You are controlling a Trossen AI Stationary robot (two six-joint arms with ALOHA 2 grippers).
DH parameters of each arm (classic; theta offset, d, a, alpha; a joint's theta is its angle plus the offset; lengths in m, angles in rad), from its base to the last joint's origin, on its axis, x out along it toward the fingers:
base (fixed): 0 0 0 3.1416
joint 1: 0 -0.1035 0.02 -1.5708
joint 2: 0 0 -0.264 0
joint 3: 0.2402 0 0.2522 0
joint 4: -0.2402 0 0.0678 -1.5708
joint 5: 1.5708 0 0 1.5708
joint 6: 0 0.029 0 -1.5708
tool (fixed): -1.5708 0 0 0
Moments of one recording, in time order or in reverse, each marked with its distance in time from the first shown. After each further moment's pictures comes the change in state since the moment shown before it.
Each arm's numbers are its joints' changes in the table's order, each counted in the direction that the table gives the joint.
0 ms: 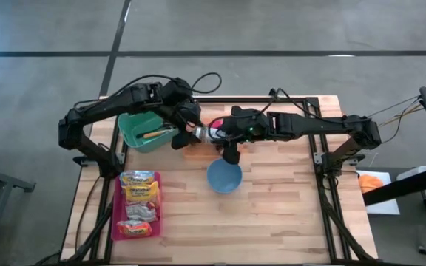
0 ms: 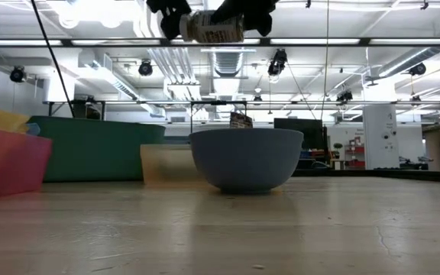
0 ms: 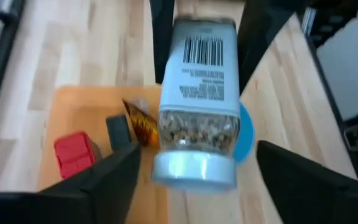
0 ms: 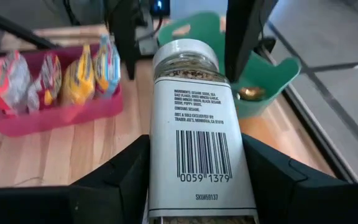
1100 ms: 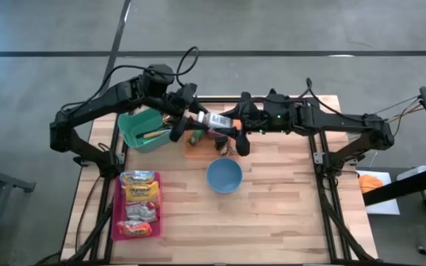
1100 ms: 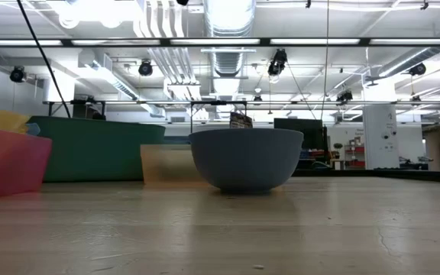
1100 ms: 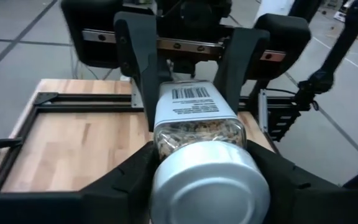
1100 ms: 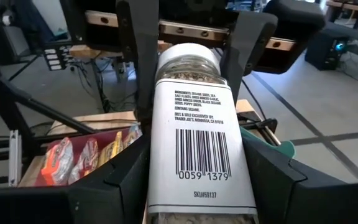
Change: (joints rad) left arm -0.003 0.094 -0.008 0.372 -0.166 -0.126; right arm 0.012 0.138 0.003 0.185 0.072 -0.010
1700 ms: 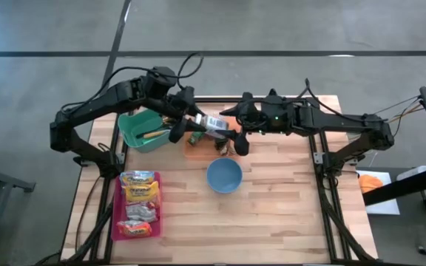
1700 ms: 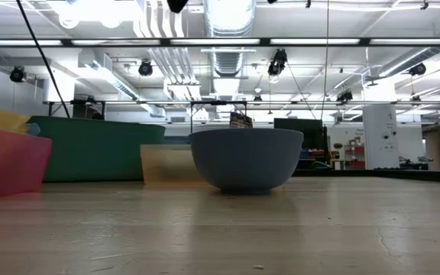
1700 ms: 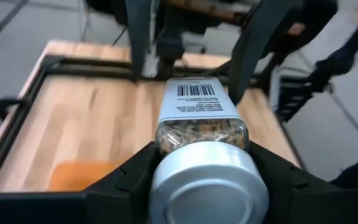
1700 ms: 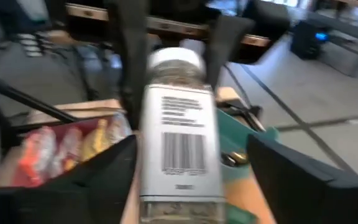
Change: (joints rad) left arm -0.017 0.001 0.001 -0.119 0.061 0.005; right arm 0.003 -0.001 0.000 -0.055 -0.068 -0.006
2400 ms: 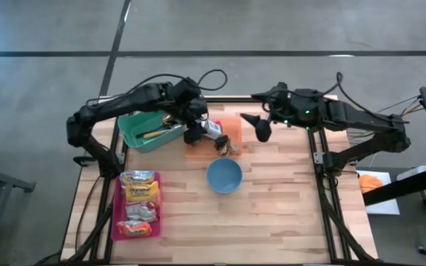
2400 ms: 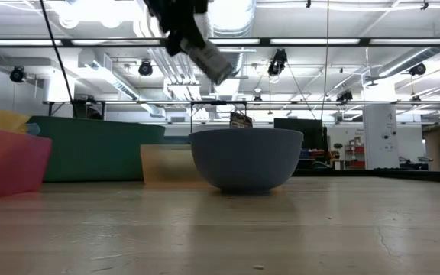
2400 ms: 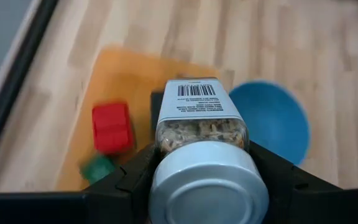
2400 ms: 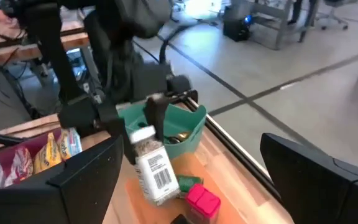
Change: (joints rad) left arm -0.024 -0.185 0.001 -0.220 0.240 0.008; right arm 0.001 0.196 0.000 -0.243 -0.252 0.143
